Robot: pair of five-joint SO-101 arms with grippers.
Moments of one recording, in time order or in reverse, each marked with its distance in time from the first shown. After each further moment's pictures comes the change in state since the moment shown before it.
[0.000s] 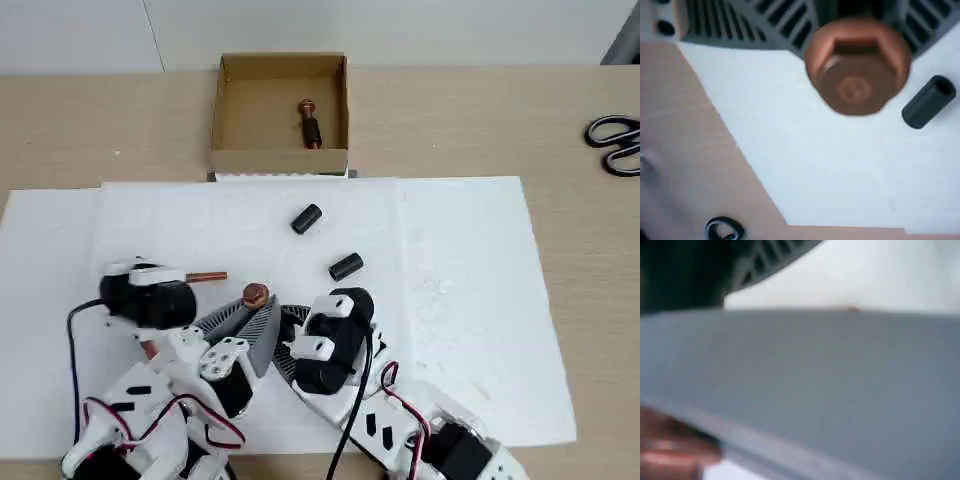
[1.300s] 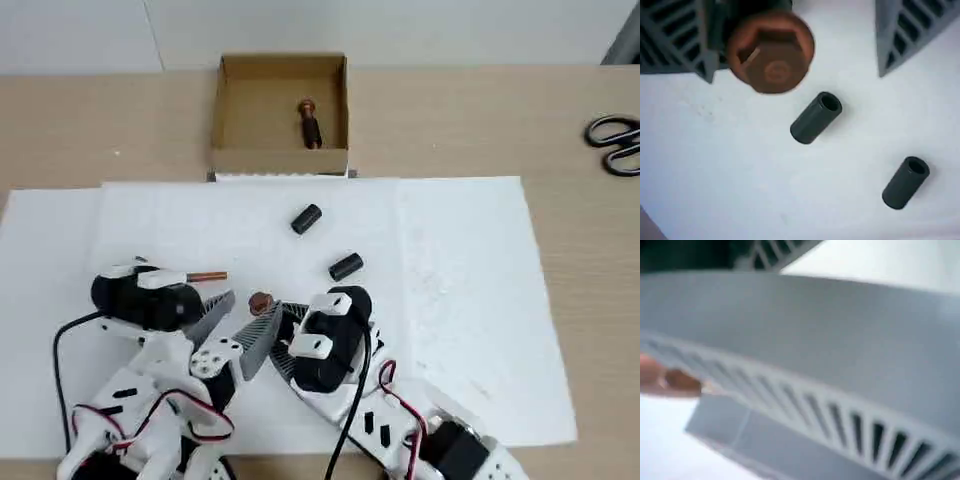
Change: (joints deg) left arm -11.4 0.0 -1.1 6.4 -12.0; right arm -0.1 0.2 0.2 -1.7 0.0
